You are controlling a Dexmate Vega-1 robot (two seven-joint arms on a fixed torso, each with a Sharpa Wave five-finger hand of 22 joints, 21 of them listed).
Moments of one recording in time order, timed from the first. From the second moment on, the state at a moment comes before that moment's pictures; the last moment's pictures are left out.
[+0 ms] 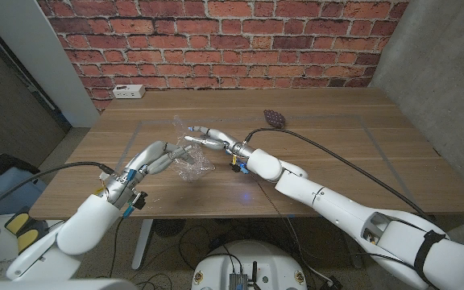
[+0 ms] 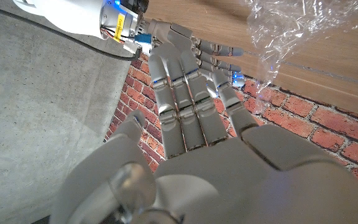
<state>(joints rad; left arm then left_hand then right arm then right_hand) 1.73 0.66 -0.19 -2.15 0.21 -0.33 0.08 0.36 0.14 0.50 -0.07 0.19 1.09 0.11 0.34 0.27 0.96 0.05 0.37 0.30 0.95 -0.04 0.30 0.20 0.40 0.10 0.46 0.25 -0.59 -0.27 -0.90 -1.27 -0.11 0.30 0.05 0.37 0.10 0.12 0.03 0.20 0.09 0.02 0.19 0.19 0.01 0.02 0.18 0.20 -0.05 -0.01 0.17 0.25 0.07 0.08 0.18 0.18</state>
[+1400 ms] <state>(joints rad) 1.67 0.70 -0.16 -2.12 0.17 -0.29 0.09 0.34 0.15 0.52 -0.08 0.19 1.09 0.11 0.34 0.27 0.96 0.05 0.36 0.31 0.95 -0.05 0.30 0.20 0.38 0.10 0.46 0.24 -0.38 -0.19 -1.10 -1.10 -0.30 0.29 0.22 0.30 0.13 0.10 0.06 0.20 0.11 0.00 0.19 0.19 0.02 0.02 0.19 0.19 -0.07 -0.03 0.18 0.21 0.04 0.06 0.18 0.18</state>
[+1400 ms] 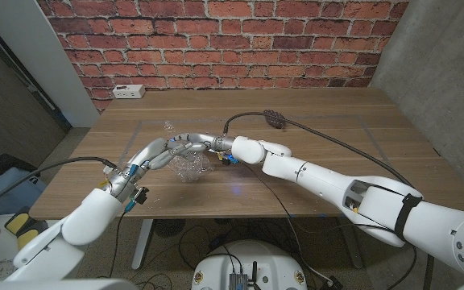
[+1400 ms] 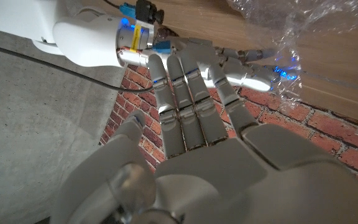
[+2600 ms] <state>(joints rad) 1.68 0.71 -0.15 -2.13 0.17 -0.30 0.11 0.34 0.14 0.52 -0.08 0.19 1.09 0.11 0.34 0.28 0.96 0.05 0.36 0.32 0.95 -0.05 0.29 0.20 0.39 0.10 0.47 0.24 -0.35 -0.19 -1.14 -1.10 -0.31 0.25 0.32 0.27 0.13 0.10 0.07 0.21 0.10 0.01 0.19 0.19 0.02 0.04 0.19 0.19 -0.06 0.00 0.19 0.19 0.05 0.05 0.20 0.17</state>
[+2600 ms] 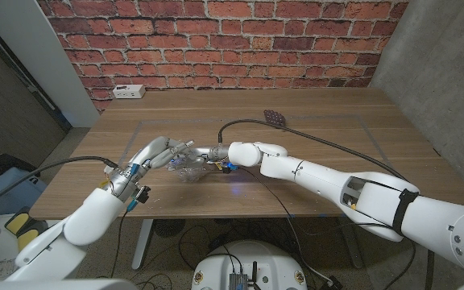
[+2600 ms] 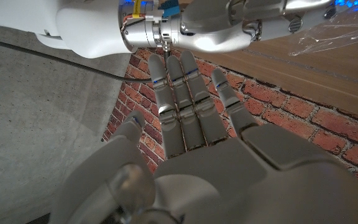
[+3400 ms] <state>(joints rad) 1.70 0.68 -0.16 -2.14 0.19 -0.34 0.12 0.31 0.13 0.57 -0.12 0.19 0.81 0.06 0.18 0.21 0.76 0.04 0.22 0.28 0.72 -0.03 0.19 0.18 0.31 0.14 0.46 0.23 -0.40 -0.23 -1.09 -1.17 -0.34 0.28 0.18 0.29 0.13 0.11 0.06 0.21 0.09 -0.04 0.19 0.19 0.01 0.02 0.19 0.19 -0.08 0.00 0.18 0.18 0.03 0.08 0.19 0.18</state>
